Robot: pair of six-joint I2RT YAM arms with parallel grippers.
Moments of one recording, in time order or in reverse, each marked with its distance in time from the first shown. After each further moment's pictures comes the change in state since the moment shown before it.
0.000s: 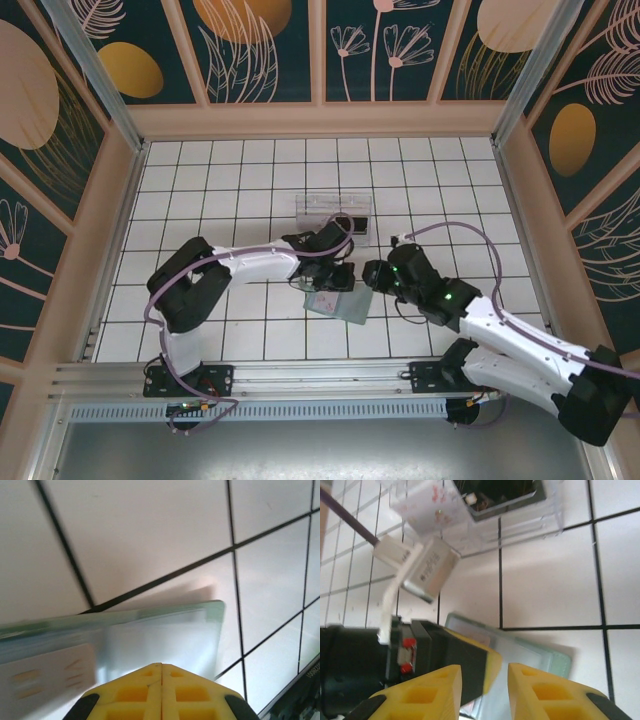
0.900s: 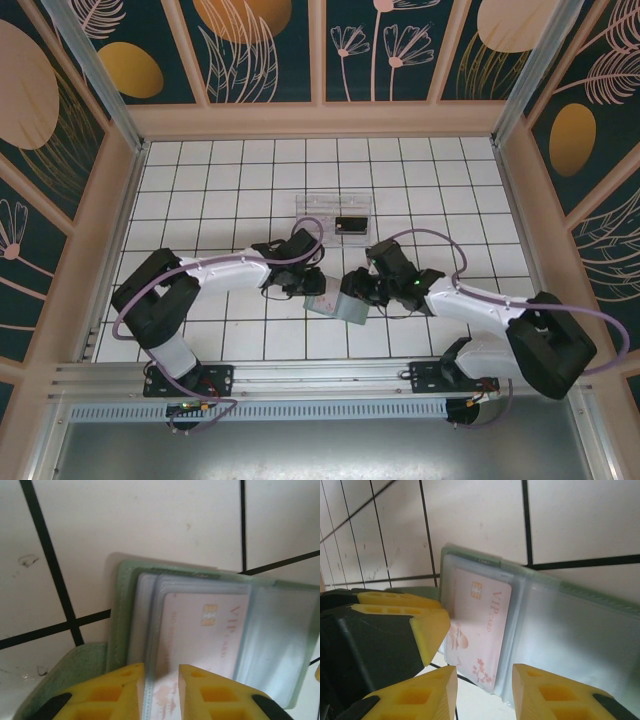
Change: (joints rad) left arm 0.081 -0.205 -0.259 -0.007 -0.138 0.003; right arm -0.035 0.392 -0.034 0.270 -0.412 0.124
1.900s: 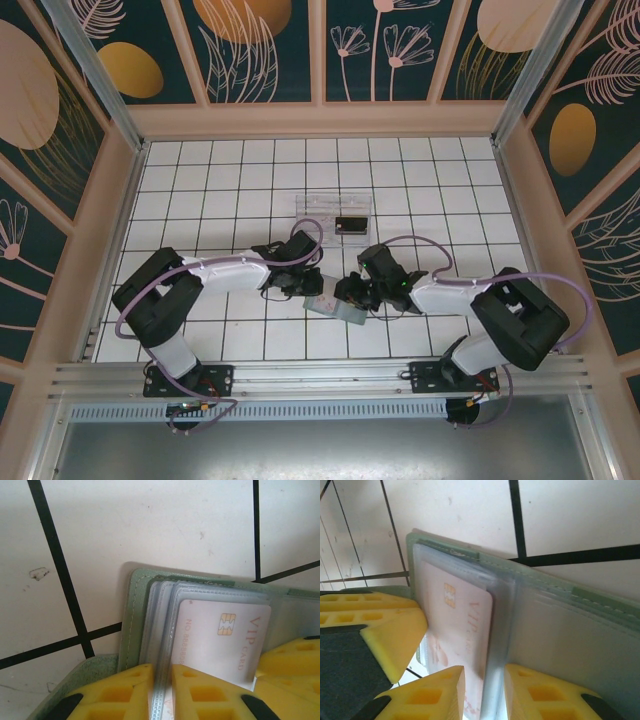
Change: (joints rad) left arm 0.006 0.012 -0.025 0.049 -0.018 0.019; right arm 0.011 0.185 -0.028 0.184 -0.050 0.056
